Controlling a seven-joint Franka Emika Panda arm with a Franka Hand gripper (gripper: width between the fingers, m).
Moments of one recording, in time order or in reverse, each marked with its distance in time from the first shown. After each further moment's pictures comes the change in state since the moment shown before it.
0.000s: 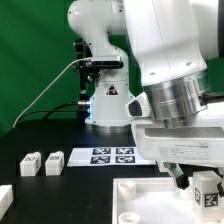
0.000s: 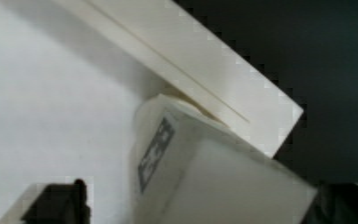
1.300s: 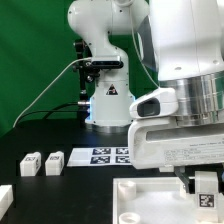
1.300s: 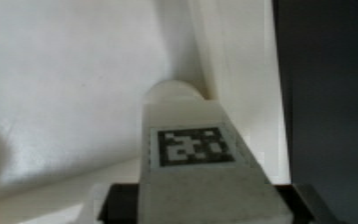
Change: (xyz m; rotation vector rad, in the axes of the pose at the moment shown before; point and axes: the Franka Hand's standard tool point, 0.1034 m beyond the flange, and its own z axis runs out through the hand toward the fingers) arm -0.004 -0.003 0.003 -0.081 0.045 -0.437
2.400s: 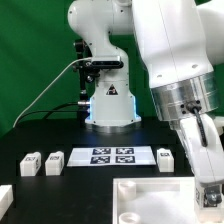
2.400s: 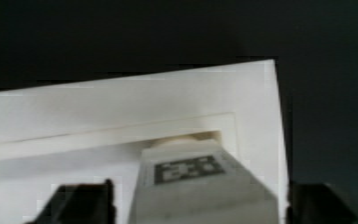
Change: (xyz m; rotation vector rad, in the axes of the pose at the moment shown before) arm -0.004 -0.004 0.005 0.112 -0.053 1.325
